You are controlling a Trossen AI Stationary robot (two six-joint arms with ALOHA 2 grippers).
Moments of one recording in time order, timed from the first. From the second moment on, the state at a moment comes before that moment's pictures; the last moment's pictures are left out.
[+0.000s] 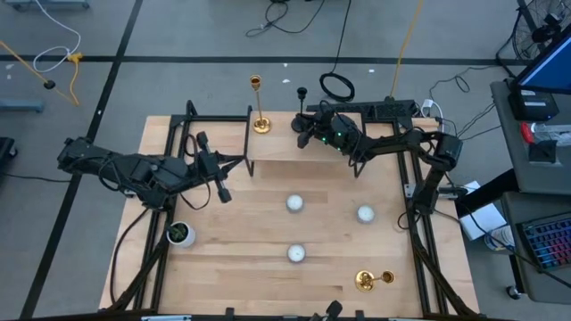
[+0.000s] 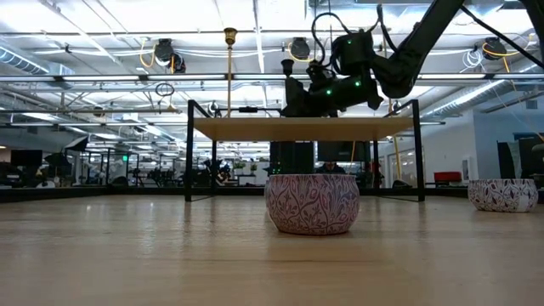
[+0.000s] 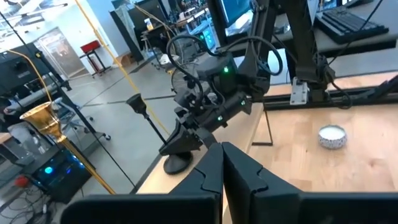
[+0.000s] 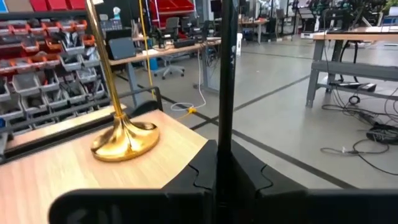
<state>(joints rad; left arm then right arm) -0.29 1.00 1.02 -0.23 -0.75 0.17 -0.48 1.77 0.86 0.87 0.19 0.10</state>
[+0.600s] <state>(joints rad) -0.29 1.00 1.02 -0.28 -0.75 0.14 -0.47 1.74 0.86 0.83 0.18 0.03</state>
